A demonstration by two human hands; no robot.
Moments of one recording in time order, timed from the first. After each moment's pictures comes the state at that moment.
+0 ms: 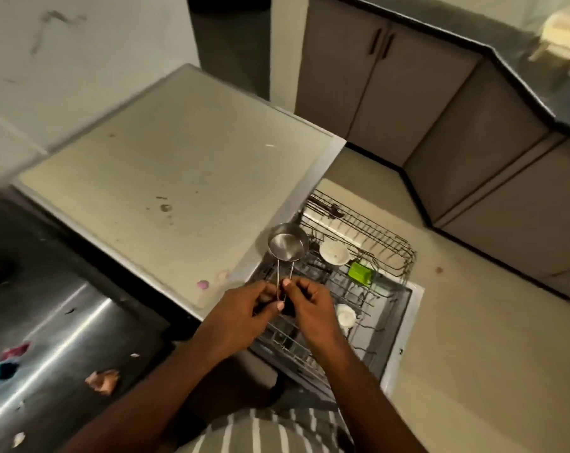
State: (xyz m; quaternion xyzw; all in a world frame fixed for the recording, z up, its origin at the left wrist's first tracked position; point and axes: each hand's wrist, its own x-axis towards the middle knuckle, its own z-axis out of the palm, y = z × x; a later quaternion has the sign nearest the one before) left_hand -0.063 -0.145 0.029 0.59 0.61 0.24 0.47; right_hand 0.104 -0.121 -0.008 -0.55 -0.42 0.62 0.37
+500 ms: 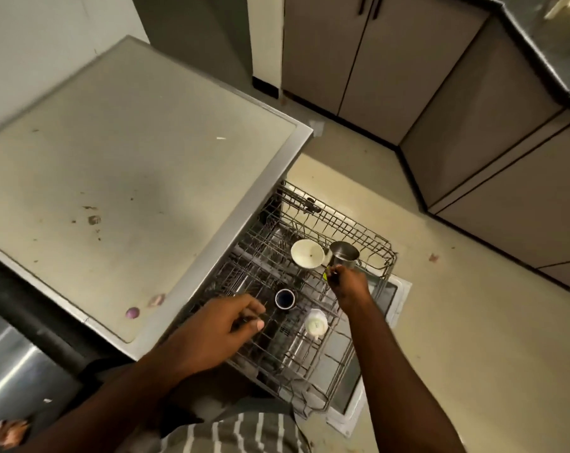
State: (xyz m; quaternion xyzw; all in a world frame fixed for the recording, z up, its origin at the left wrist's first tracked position) left_hand 0.003 -0.079 0.015 0.63 0.60 0.10 0.48; right_hand 0.274 0.042 -0.130 -0.68 -0.02 0.61 0.40
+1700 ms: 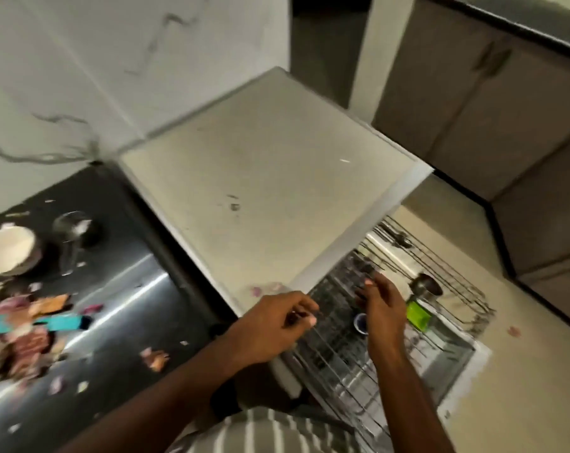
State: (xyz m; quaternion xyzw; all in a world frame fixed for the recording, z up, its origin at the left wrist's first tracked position) left_hand -0.082 -0.133 0.023 0.55 0.64 0.26 0.47; right_hand 0.120 -0.040 -0.043 -0.65 -0.30 0.55 0.42
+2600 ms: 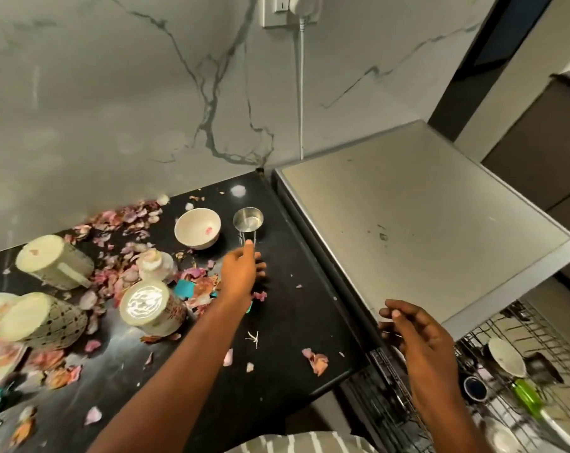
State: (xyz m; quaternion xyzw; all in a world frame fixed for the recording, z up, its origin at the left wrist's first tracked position) left_hand -0.398 -0.230 0.013 -0.02 0.69 0.63 0.35; right_hand -0.094 -0.178 0.058 -0.50 -0.52 0.60 0.35
